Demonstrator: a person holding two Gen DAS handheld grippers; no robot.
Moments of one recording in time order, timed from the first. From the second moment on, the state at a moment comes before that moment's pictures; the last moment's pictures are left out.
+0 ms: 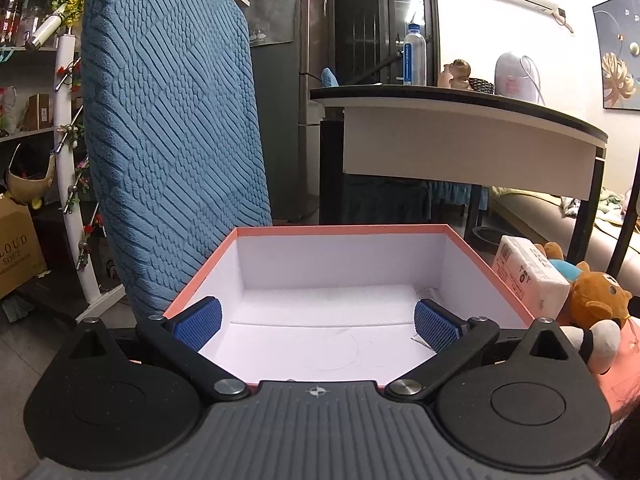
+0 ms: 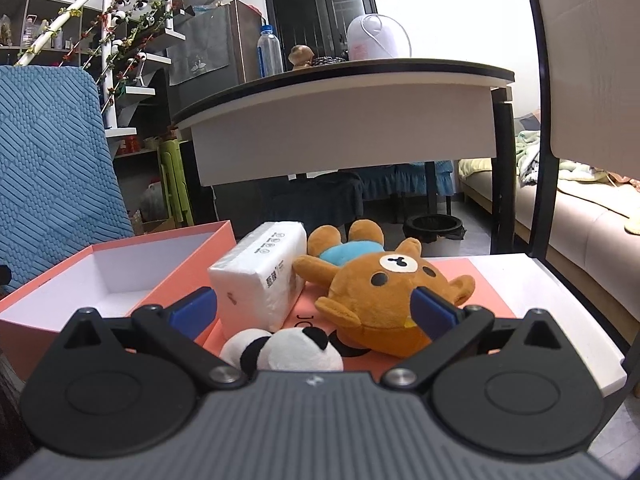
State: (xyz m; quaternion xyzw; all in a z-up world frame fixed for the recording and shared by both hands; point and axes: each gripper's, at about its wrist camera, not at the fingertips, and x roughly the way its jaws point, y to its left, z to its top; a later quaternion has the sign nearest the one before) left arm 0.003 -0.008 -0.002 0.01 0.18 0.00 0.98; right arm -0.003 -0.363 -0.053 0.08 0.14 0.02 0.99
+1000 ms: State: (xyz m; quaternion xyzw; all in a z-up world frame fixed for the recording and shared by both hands) left arm 0.006 -0.013 -0.003 0.02 0.19 0.00 0.98; right arm 0.003 -0.365 -0.055 0.10 0.15 0.03 0.98
